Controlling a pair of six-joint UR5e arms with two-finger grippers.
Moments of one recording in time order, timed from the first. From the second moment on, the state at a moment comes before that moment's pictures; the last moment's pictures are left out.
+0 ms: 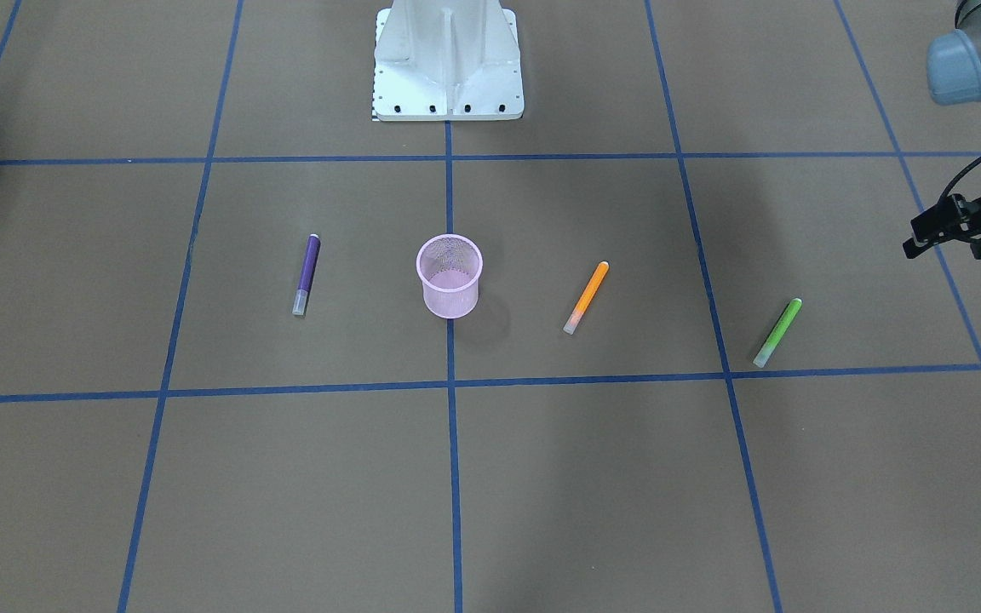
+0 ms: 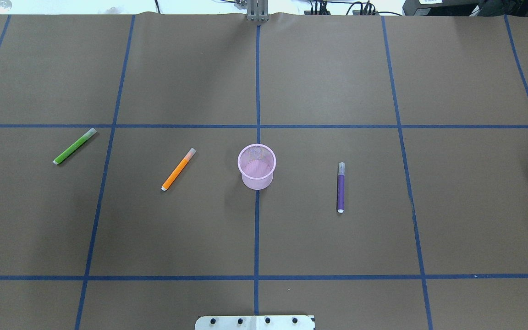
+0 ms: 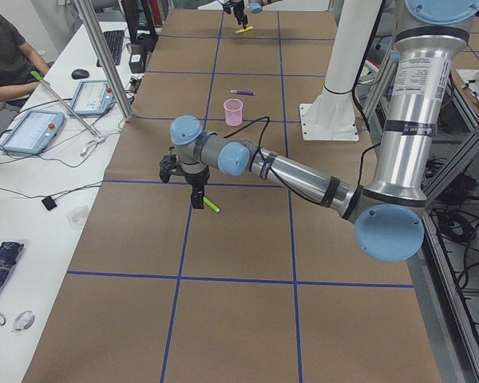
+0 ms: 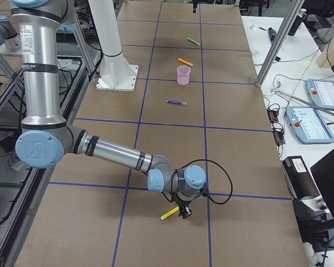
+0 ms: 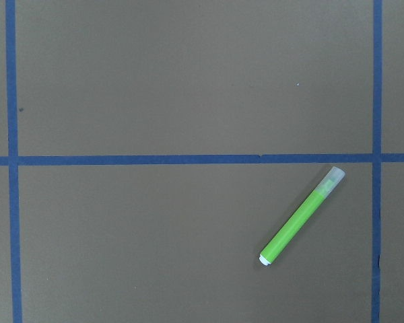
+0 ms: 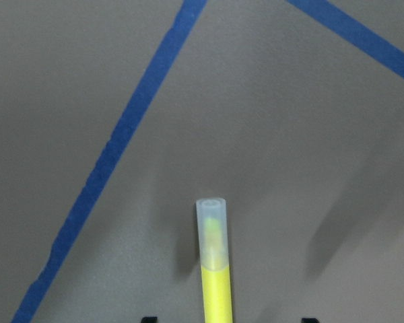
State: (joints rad) left arm -1.27 -1.69 -1.80 -1.54 -2.37 -0.43; right arm 1.38 -1.57 1.24 -1.29 2.25 -0.44
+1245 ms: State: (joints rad) left arm -1.27 -1.69 -1.81 -1.54 -2.37 -0.43; right arm 1.36 -1.56 1.21 -1.29 2.22 -0.45
